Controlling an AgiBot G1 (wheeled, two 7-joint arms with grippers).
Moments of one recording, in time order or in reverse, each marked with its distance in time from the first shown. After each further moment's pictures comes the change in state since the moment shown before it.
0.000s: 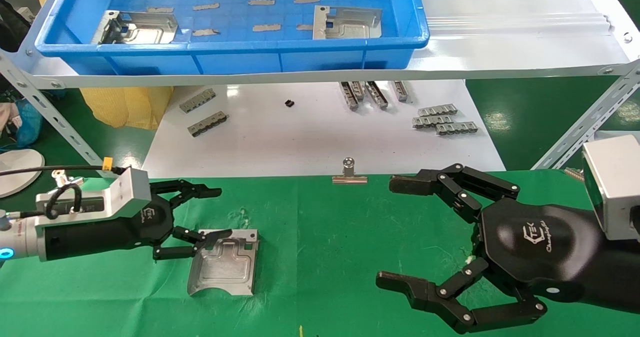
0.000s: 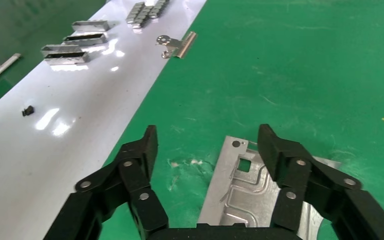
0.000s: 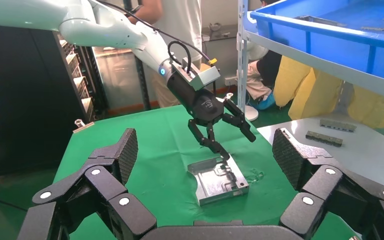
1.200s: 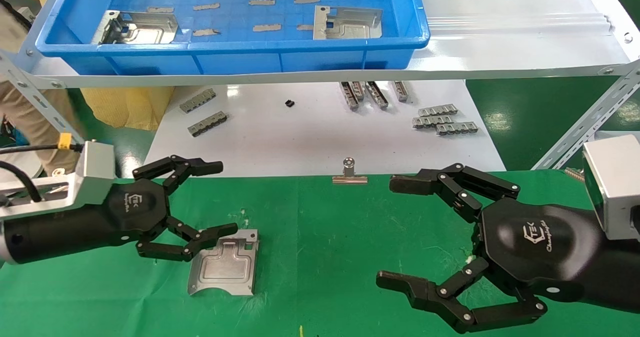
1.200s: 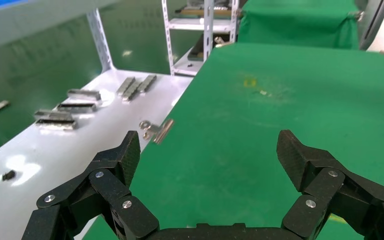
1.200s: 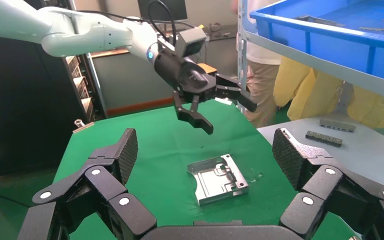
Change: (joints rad) left arm 0.267 -0.175 -0.231 -0.652 -0.157 -0.047 -0.419; right arm 0.000 0.000 0.000 0.000 0.000 0.000 0.000
